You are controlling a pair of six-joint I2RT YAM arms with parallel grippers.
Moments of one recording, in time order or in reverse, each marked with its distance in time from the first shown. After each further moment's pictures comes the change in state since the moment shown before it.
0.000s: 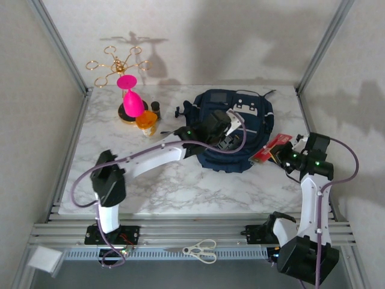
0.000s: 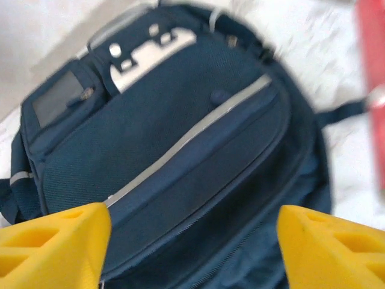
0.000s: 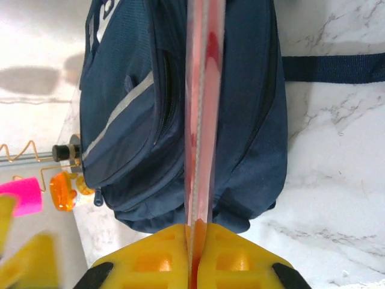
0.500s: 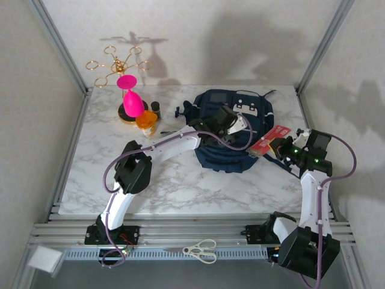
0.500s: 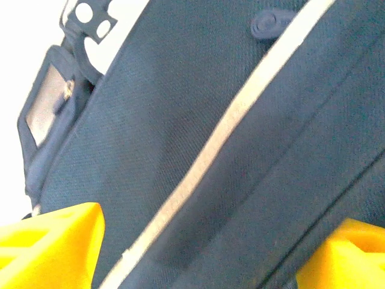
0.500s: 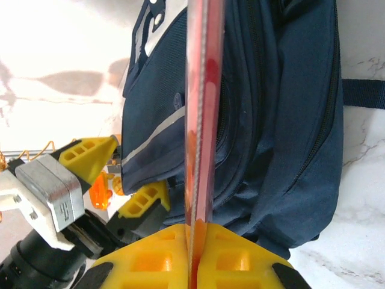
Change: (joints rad) left arm 0.069 0.258 0.238 -0.091 -0.004 0.294; right arm -0.008 0.047 -0.029 0.179 -0.112 0.049
